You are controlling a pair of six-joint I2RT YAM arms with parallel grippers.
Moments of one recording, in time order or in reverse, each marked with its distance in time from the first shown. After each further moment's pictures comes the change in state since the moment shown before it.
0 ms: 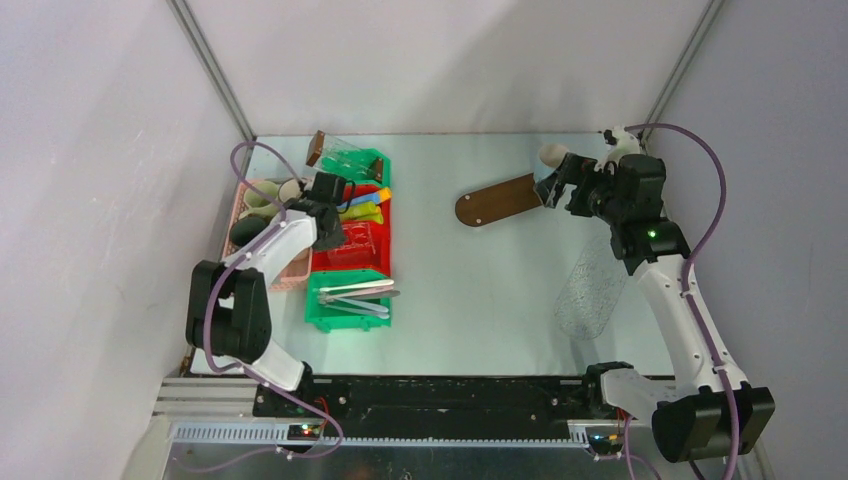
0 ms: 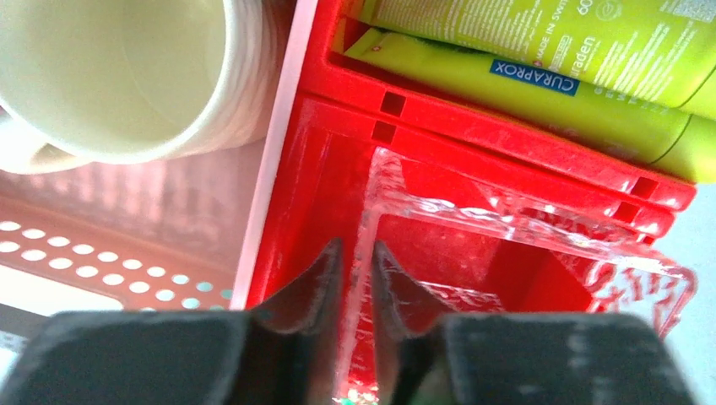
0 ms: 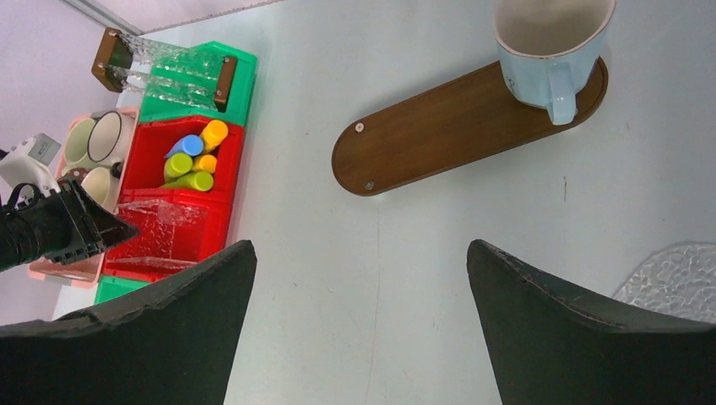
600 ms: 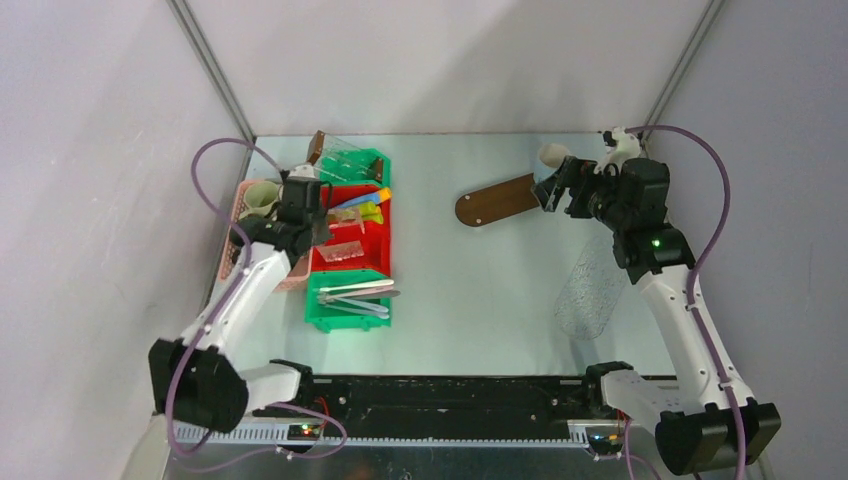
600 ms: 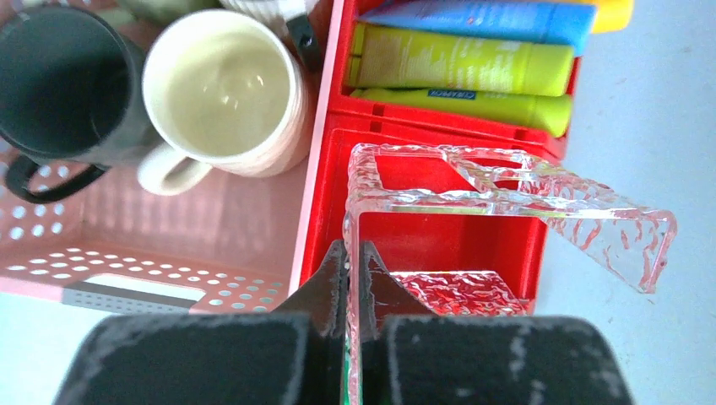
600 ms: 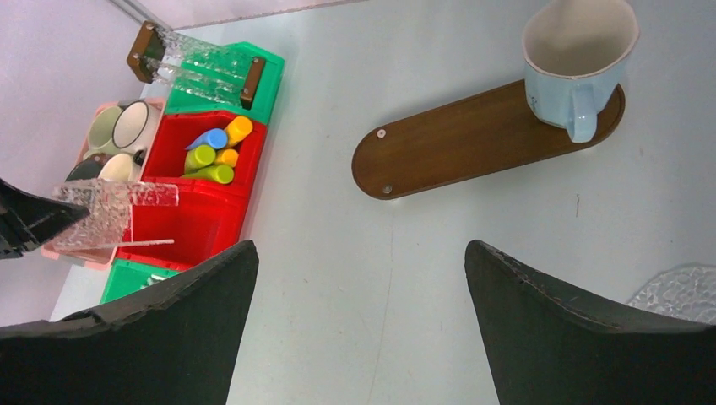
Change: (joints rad) left arm 0.000 -0.318 -0.069 0.028 0.022 0.156; right arm 0.028 -0.051 0.000 0.000 -0.012 -0.022
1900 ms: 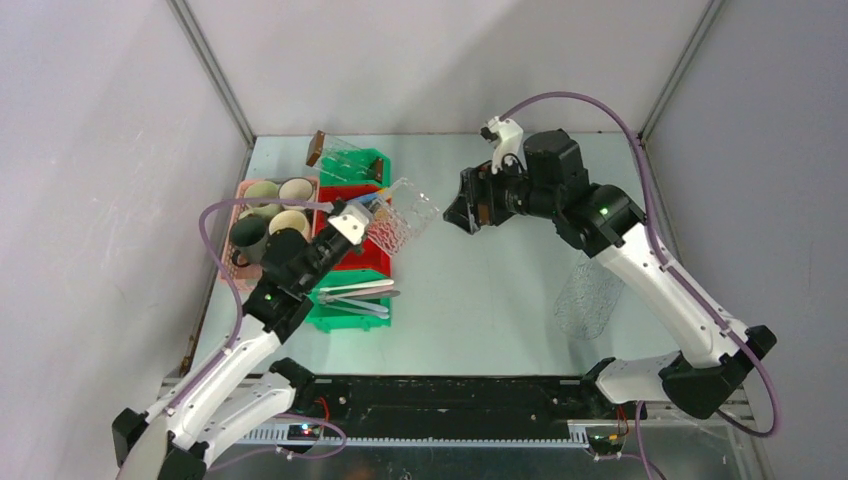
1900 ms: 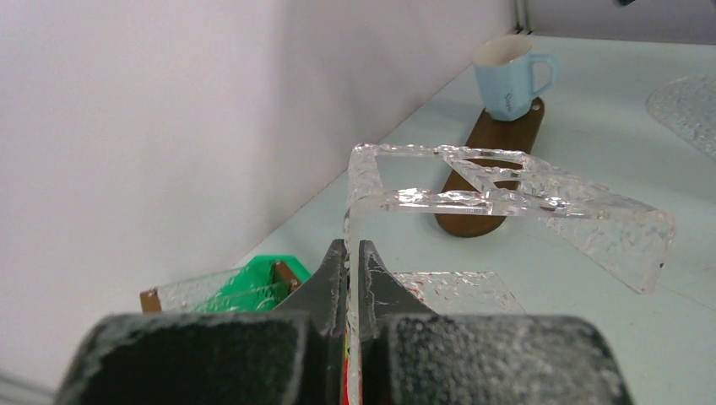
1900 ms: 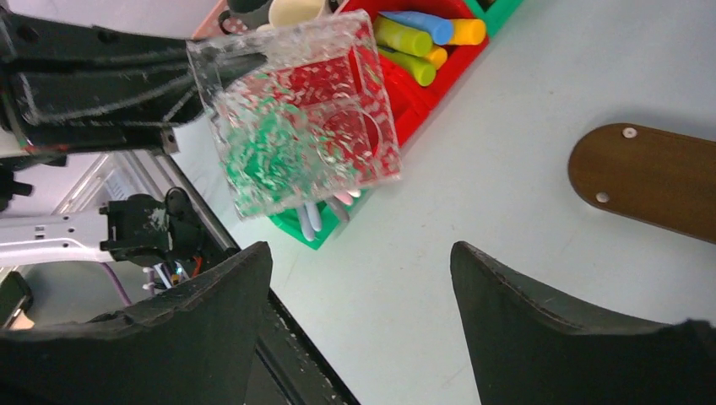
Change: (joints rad) left arm -0.296 -0.455 -0.328 0.802 0.482 0.717; right arm 0.539 0.261 0.447 -0.288 0.002 -0.112
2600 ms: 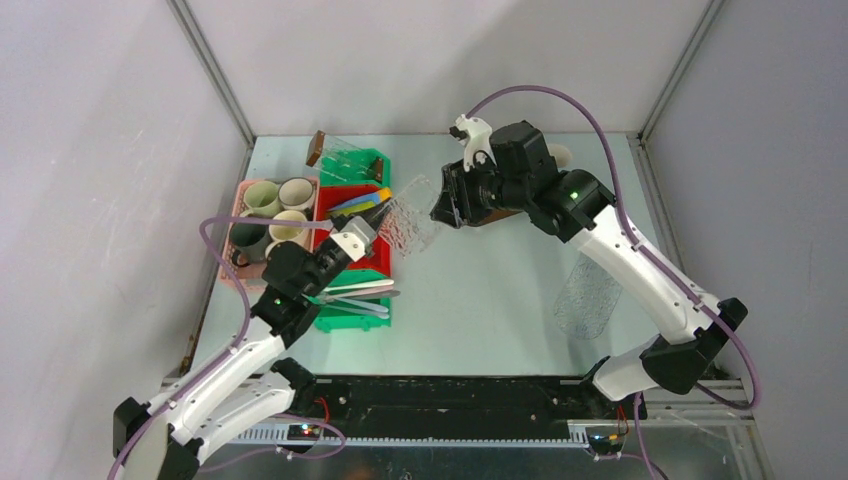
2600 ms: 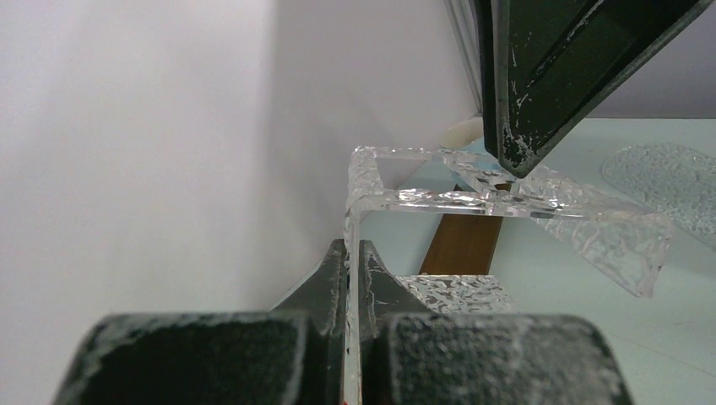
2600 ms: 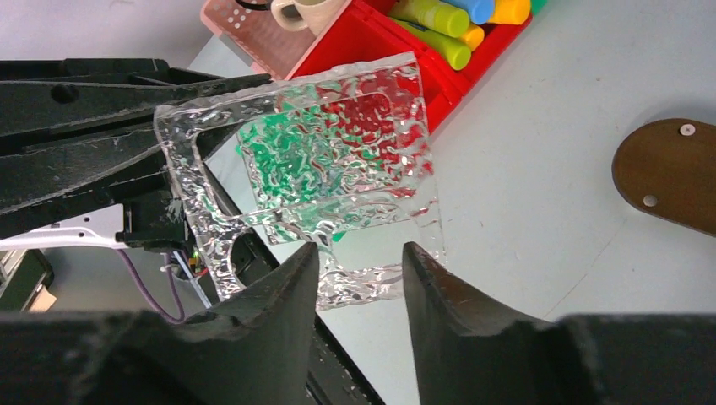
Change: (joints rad) left arm -0.086 0.003 -0.085 0.279 0.066 0.014; right arm 0.078 0.159 0.156 -0.085 0.010 0.026
